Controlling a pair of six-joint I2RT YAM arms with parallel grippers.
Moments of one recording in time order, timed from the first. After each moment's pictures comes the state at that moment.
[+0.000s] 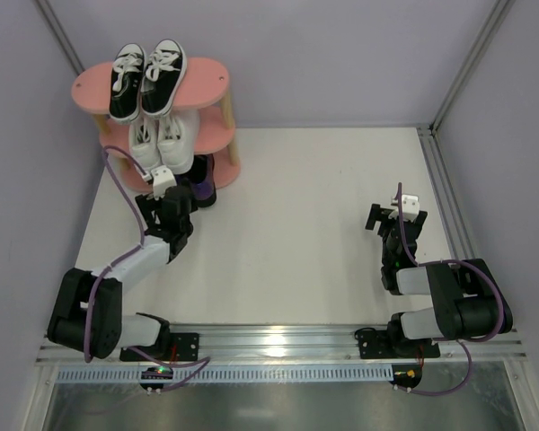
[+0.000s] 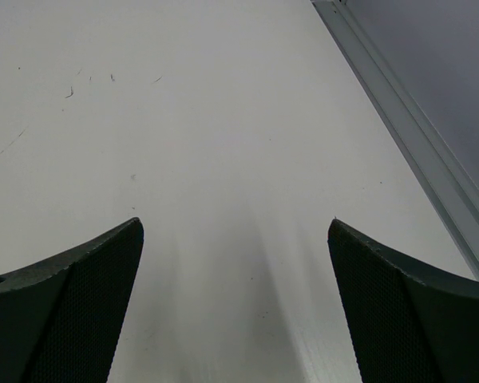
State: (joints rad) left arm -0.31 1.31 0.63 0.21 -0.76 -0.29; right arm 0.09 1.39 0.17 1.10 0.35 -0.02
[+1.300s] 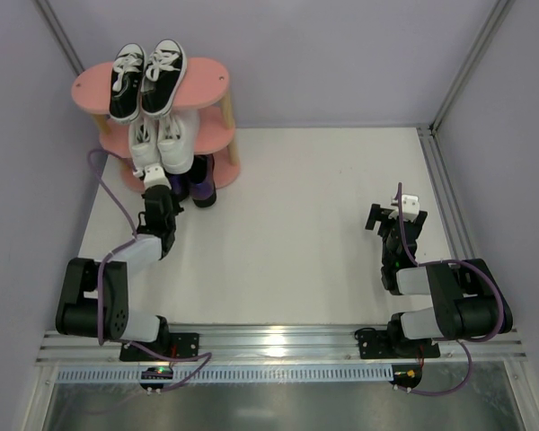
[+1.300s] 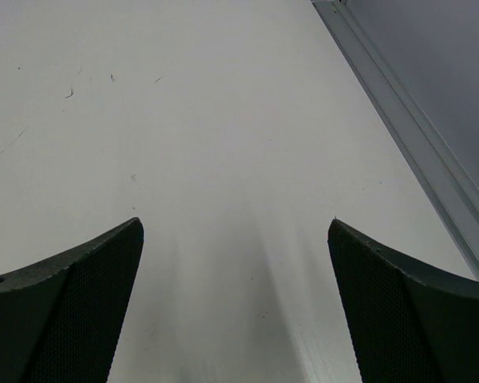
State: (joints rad) left arm -0.11 1.43 0.62 0.43 -0.37 -0.21; right arm 0.09 1.39 0.17 1.10 0.35 -0.02
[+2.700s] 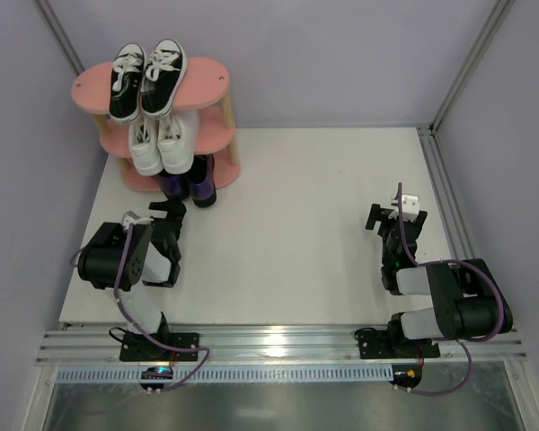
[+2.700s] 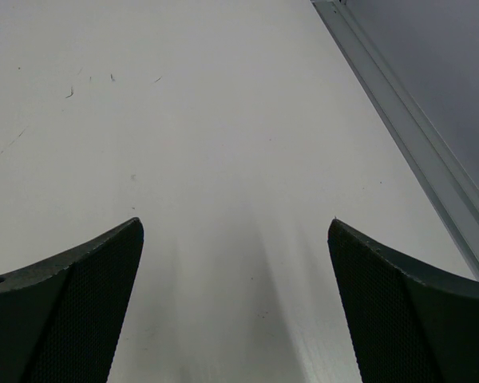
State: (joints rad) left arm -0.11 1.77 0.27 1.29 -0.48 -1.04; right arm 0.09 1.39 0.17 1.10 0.35 -0.02
